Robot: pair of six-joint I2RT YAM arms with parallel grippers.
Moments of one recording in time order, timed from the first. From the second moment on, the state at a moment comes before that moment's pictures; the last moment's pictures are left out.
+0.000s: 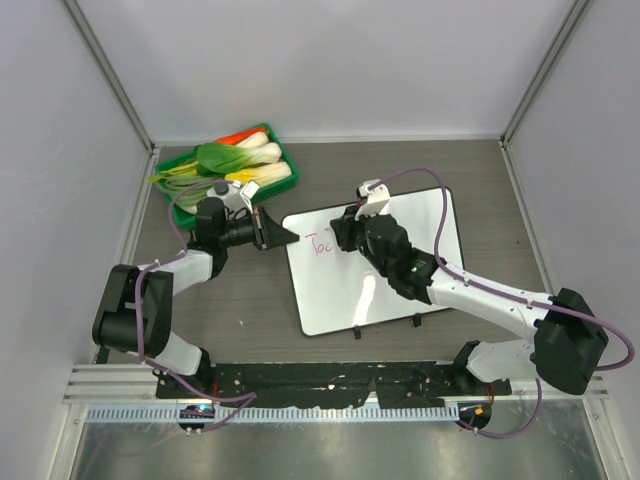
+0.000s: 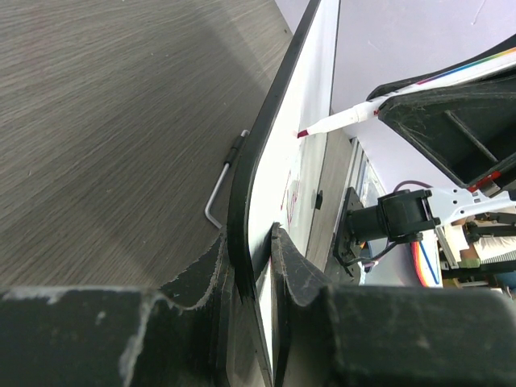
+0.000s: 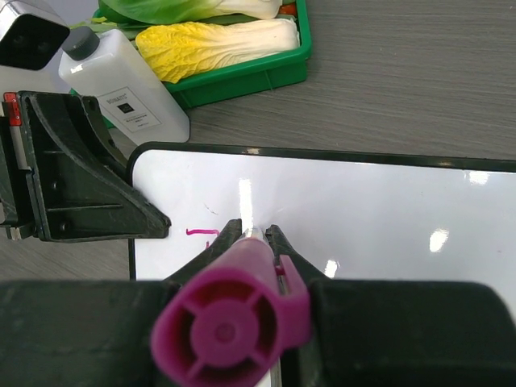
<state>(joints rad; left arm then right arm) -0.19 1.52 0.65 0.59 0.99 -0.63 0.86 1.29 0.84 0.22 0.35 0.37</state>
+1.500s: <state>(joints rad) -0.19 1.52 0.65 0.58 1.00 -0.63 0.85 1.19 0.72 0.22 0.30 0.40</state>
